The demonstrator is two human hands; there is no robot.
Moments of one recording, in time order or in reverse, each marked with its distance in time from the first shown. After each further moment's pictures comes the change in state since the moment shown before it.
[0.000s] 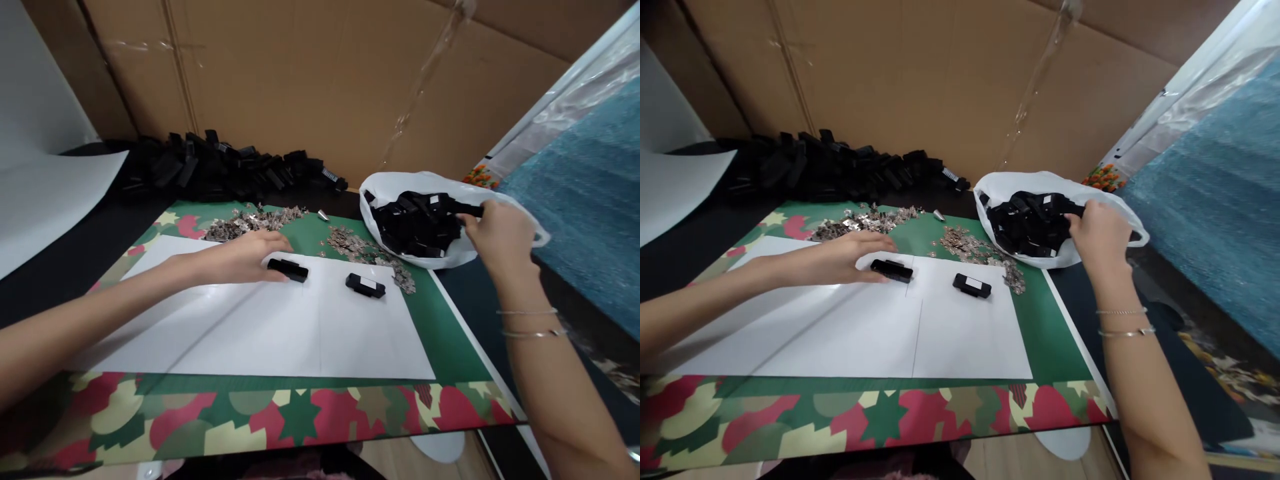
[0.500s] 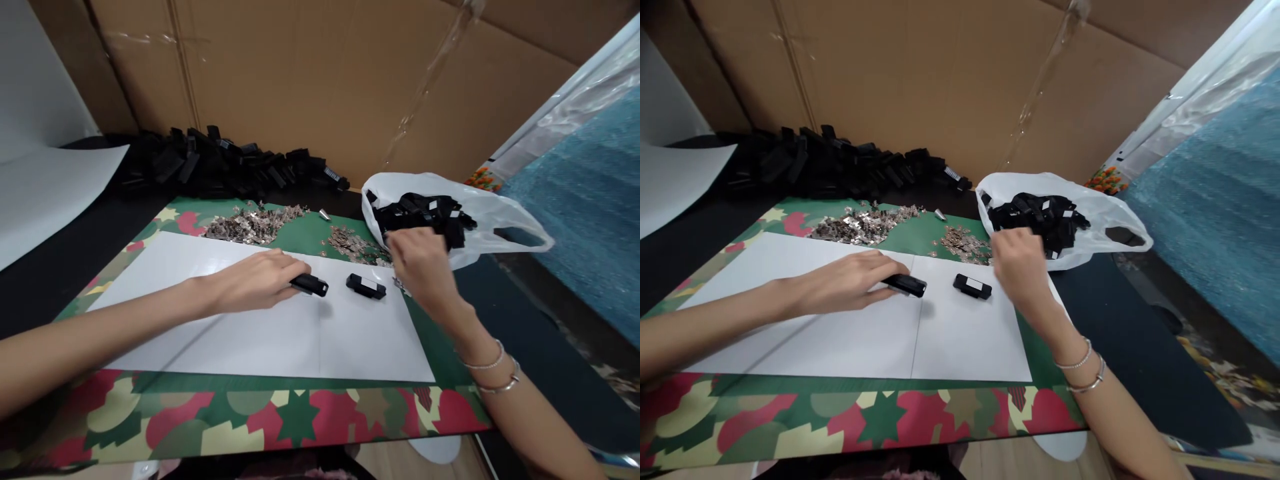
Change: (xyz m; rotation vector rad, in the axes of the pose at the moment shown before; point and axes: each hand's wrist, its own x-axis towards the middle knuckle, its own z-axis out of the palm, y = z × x) left_hand -0.005 0.037 0.019 0.158 0.093 0.201; right_hand -0.067 -0.090 -0.013 0.427 0.057 -0.496
